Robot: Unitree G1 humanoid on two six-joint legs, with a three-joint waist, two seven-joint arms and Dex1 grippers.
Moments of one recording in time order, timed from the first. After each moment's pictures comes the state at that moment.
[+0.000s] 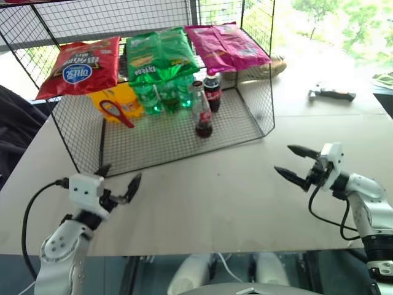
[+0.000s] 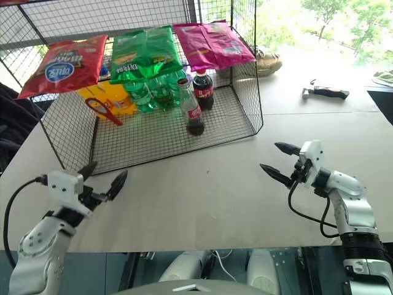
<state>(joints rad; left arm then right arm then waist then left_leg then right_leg) 0.24 0.44 0.39 -0.28 -0.35 0.08 -0.48 -0.19 -0.53 -0.13 0.08 0.47 0.03 1.07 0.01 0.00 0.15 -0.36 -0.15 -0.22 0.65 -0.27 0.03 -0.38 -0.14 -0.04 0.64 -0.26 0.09</state>
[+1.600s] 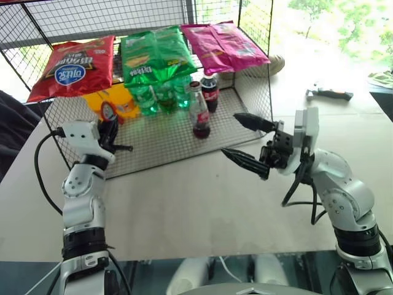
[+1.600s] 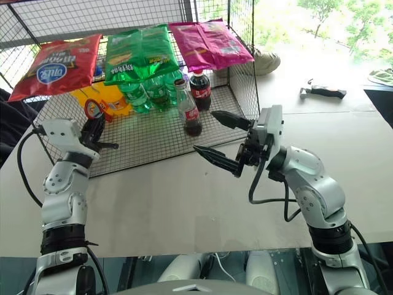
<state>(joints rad) -0.27 0.44 0.38 0.14 -0.32 -0.04 -0.37 -0.36 -0.37 0.06 -0.45 0.69 0.41 0.81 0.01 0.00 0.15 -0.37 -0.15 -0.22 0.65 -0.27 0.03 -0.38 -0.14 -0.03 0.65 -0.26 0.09</state>
